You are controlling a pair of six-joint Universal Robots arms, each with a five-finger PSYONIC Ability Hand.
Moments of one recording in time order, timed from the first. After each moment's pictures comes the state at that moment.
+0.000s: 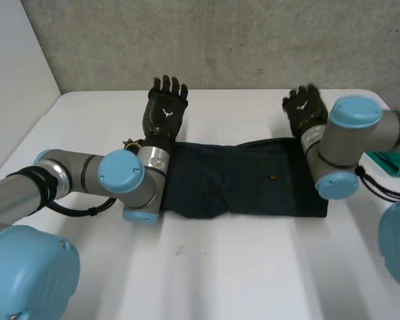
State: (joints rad) left arm 4.16 -2.62 -0.98 3.95 -1.63 3.84; right arm 1.91 -0.56 0.73 -0.17 1.59 2.40; left_hand 0.19 0.21 0.22 0.21 0.05; right_hand 0.21 0.22 0.22 0.24 0.07
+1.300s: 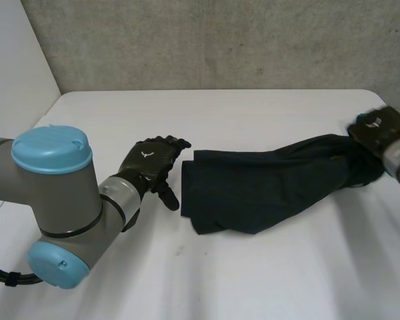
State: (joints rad) left arm 4.16 -2.01 -1.52 3.26 -1.51 3.17; right arm 1.65 -1.15 1.43 -0.01 1.43 2.28; left_hand 0.19 0.21 0.21 0.20 0.05; right_hand 0.95 1.17 1.18 1.19 0.97
